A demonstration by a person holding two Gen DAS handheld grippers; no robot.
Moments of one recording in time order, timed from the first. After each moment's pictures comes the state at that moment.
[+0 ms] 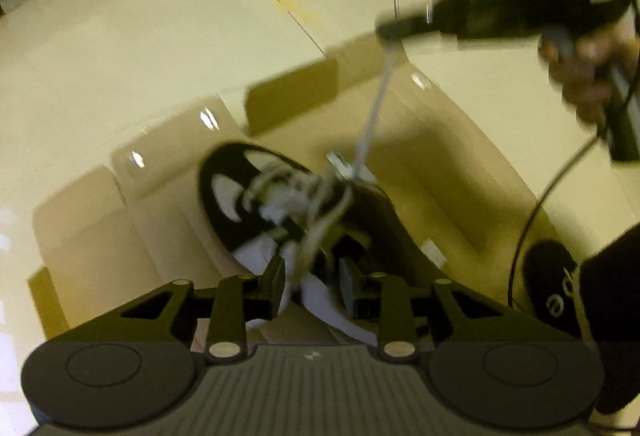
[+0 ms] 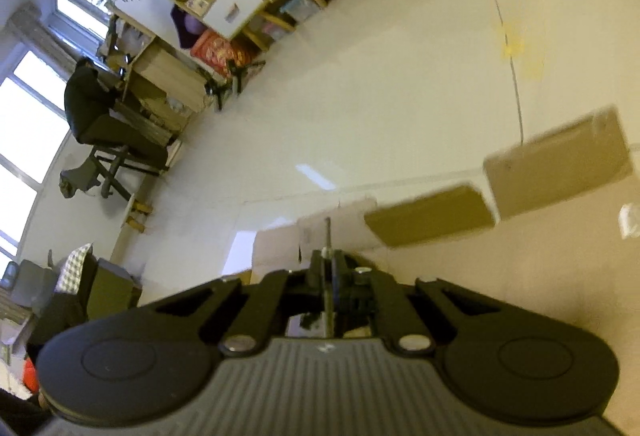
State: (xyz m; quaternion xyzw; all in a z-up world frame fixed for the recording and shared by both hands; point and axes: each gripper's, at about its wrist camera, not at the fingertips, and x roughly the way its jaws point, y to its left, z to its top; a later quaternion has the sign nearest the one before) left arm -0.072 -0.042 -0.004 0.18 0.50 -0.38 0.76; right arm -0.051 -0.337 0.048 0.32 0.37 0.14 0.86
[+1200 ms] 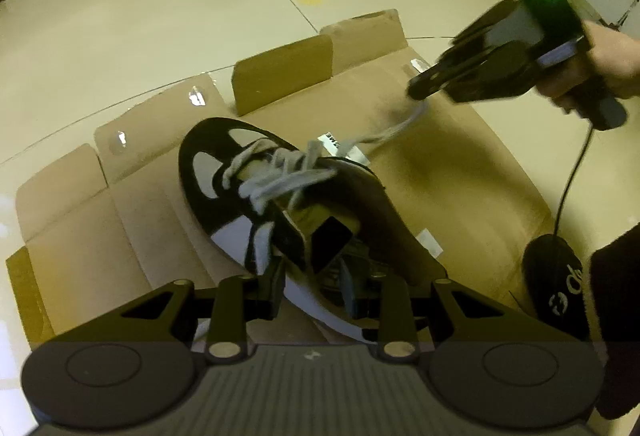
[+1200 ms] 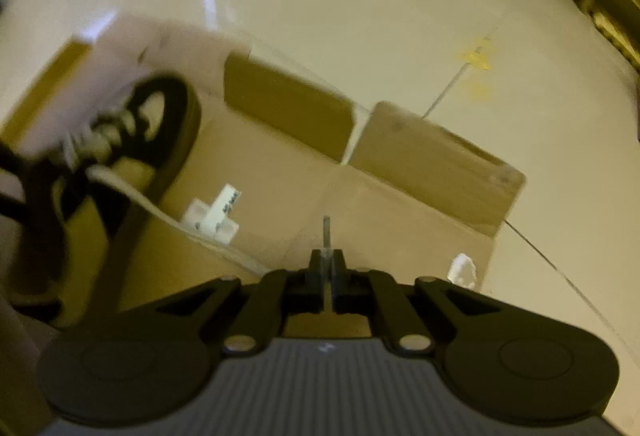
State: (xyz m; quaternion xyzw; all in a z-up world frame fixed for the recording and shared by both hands) left arm -0.078 -0.047 -0.018 0.18 0.50 -0.37 0.76; right arm -0.026 -0.292 -0.029 -0.15 0.54 0.11 0.82
